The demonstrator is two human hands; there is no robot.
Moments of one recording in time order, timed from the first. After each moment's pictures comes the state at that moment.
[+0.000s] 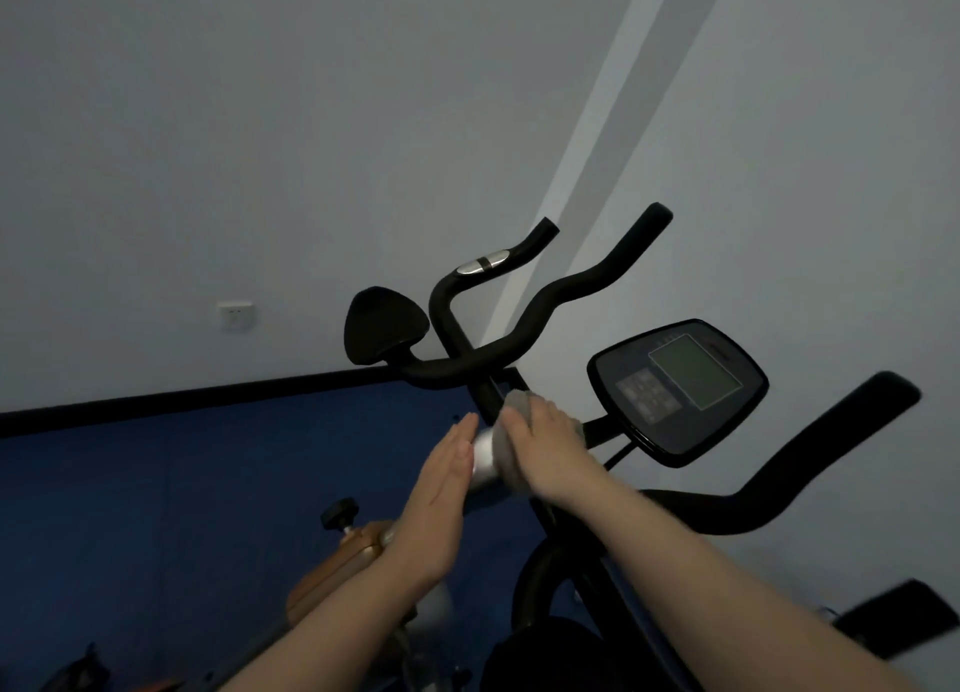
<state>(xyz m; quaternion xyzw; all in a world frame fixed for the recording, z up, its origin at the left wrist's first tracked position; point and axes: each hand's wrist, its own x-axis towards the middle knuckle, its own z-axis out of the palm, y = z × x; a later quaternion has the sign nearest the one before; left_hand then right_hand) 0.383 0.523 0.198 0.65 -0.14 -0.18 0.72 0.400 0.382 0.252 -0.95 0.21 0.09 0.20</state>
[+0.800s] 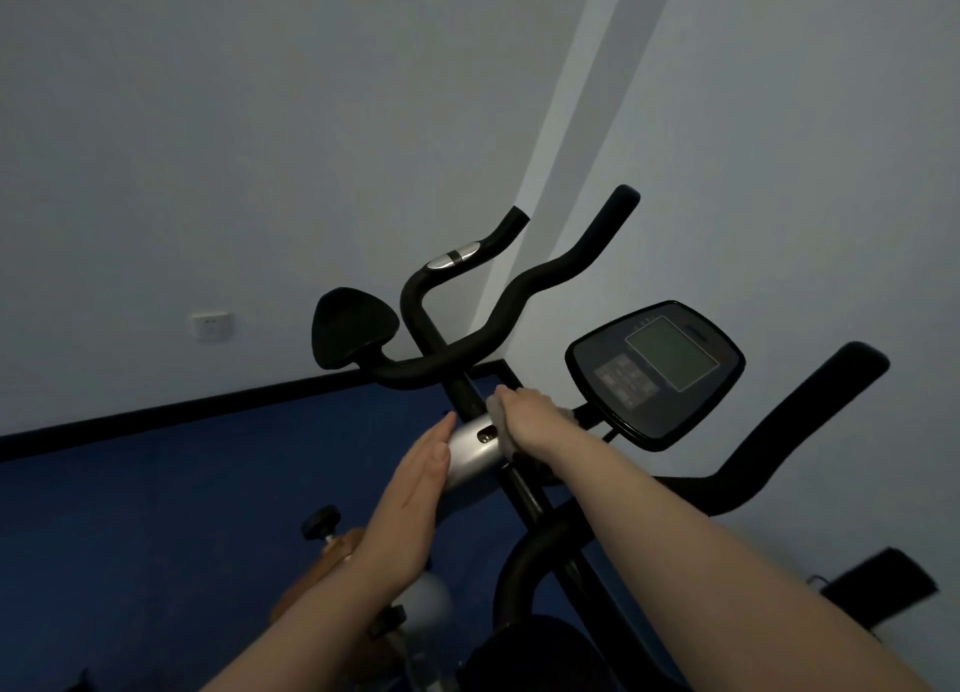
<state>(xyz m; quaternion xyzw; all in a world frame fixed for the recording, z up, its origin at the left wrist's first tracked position) 0.382 0.529 0.198 0.67 -0.17 -0.17 0.70 0.429 0.359 0.247 -0.91 0.30 0.10 0.28</state>
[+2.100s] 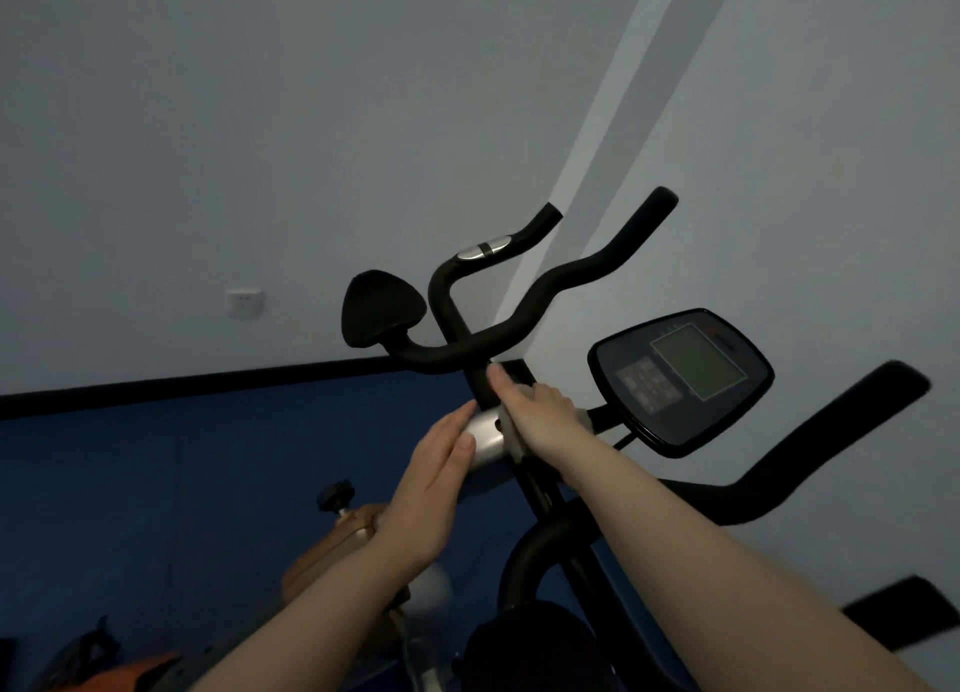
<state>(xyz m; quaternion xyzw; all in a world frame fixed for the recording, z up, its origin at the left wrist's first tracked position) 0.385 0.518 0.184 0.68 -0.15 -0.14 0.71 0.421 0.370 0.246 -0.91 0.28 0.10 0.28</state>
